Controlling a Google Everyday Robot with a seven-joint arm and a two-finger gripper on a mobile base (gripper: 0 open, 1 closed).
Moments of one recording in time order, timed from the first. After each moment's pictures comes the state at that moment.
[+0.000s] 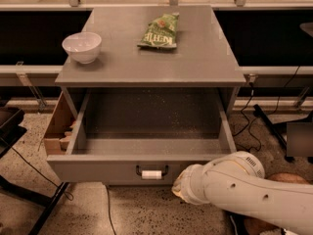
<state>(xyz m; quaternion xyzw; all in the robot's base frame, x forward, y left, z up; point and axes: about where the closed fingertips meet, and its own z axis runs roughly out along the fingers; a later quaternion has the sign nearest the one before) 0.427 -0.074 0.599 -0.59 0.77 0.02 0.25</state>
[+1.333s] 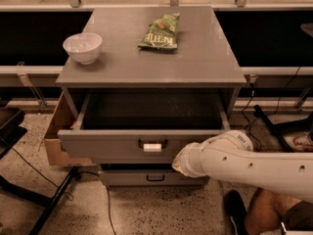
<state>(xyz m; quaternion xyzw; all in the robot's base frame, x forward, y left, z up) 0.514 -0.079 0.589 -0.59 0.76 0.00 0.28</state>
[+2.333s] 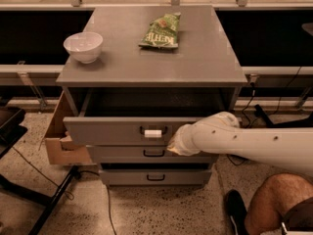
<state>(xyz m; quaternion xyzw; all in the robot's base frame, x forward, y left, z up) 0.591 -0.068 0.583 -0.60 0.74 -0.01 0.30</state>
